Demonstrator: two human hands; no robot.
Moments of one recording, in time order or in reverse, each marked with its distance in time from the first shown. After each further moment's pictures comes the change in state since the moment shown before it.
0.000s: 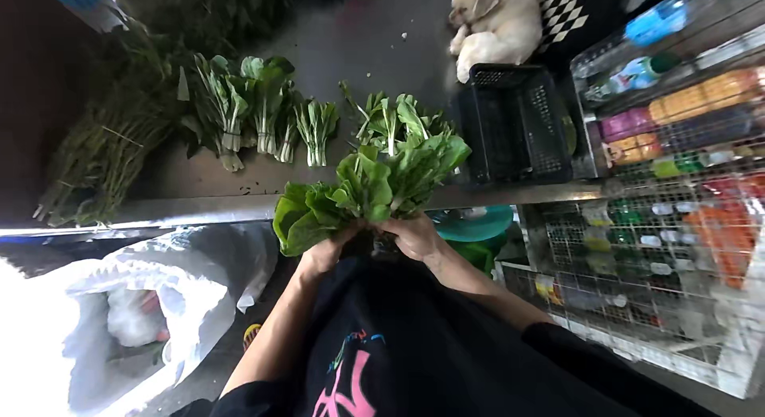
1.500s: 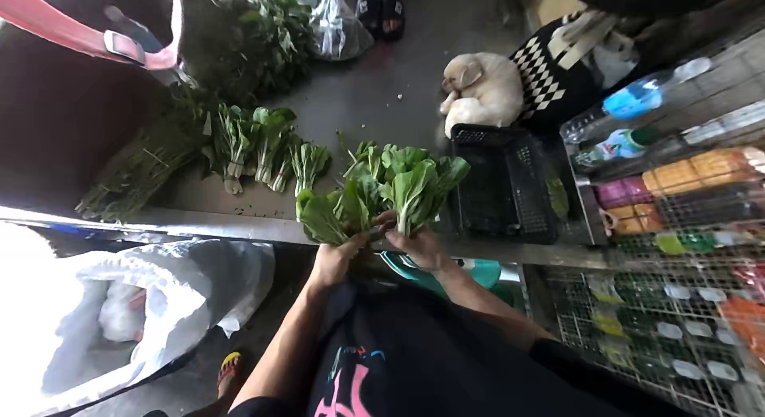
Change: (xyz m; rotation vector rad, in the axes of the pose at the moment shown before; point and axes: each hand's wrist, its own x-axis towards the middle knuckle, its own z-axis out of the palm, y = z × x) left_hand 0.026 0.009 0.124 -0.180 0.111 -0.156; right_hand 0.014 -0.050 -0.122 -0.295 -0.206 -0.244
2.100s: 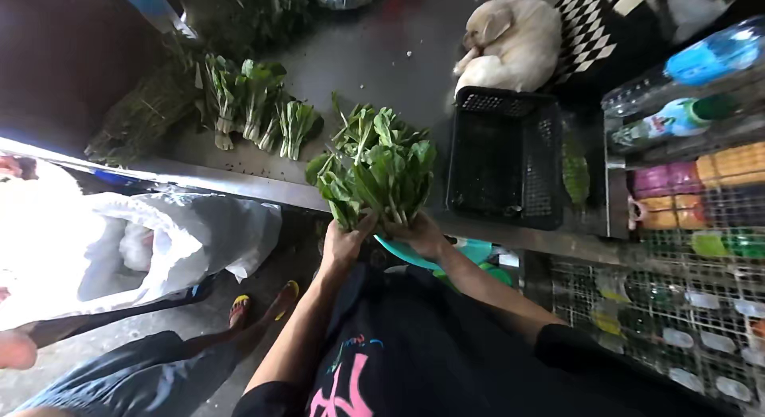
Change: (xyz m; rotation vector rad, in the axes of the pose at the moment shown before) left_hand -0.018 -0.069 0.088 0.309 0.319 -0.054; right_hand -0.056 0.009 -0.075 0.022 -0.087 0.395
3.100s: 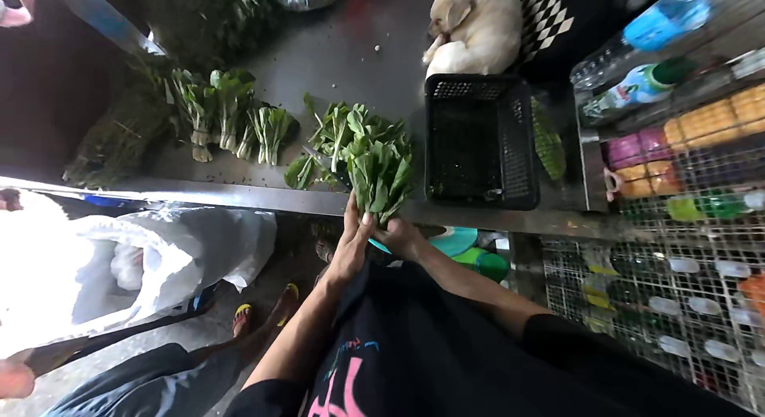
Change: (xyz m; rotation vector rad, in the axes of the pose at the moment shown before) left_hand -0.007 -0.029 0.042 -0.071 -0.298 0.184; right_hand -0.016 -0.004 -0.001 -0.386 0.018 0.059
